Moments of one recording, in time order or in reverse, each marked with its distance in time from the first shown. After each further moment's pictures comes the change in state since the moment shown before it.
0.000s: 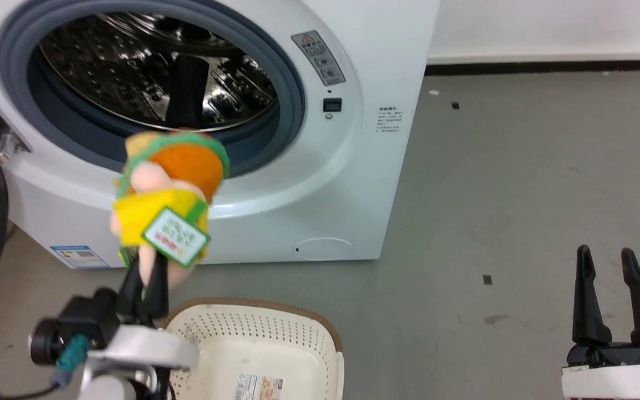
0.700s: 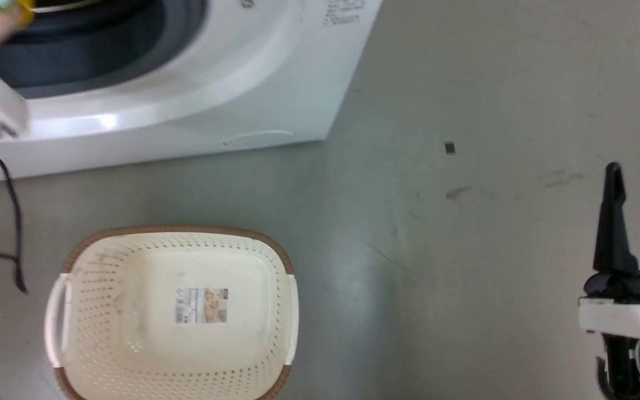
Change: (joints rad) left arm -0.700 0.294 0.091 0.228 0.007 -0.044 0.247; right arm -0.184 0.000 0.000 -0.047 0.037 0.000 0.000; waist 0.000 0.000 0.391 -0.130
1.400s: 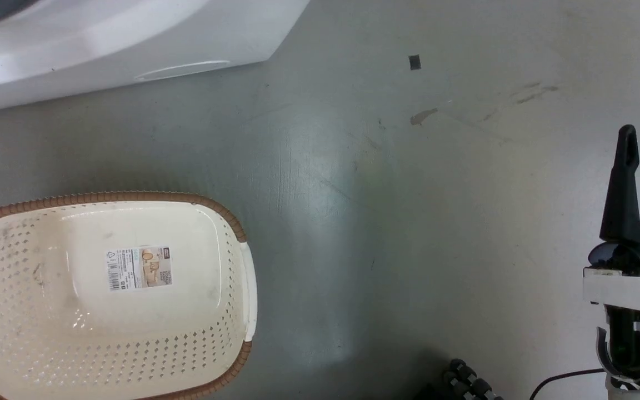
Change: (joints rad) left arm -0.635 0.206 -0.188 0.407 0.034 -0.043 0.453; right arm -0.095 0.000 -0.003 0.005 0.045 0.000 0.000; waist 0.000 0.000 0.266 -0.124
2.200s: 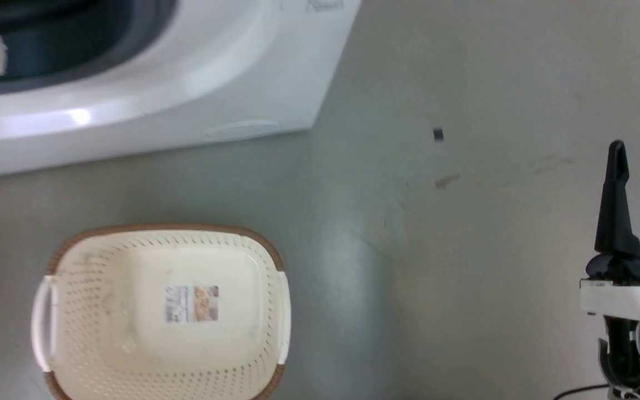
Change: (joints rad) left arm 0.156 -0.061 -0.233 0.195 -0.197 0.002 -0.429; right arm 0.016 0.000 -0.022 0.023 -0.088 0.000 0.000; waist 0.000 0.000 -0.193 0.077
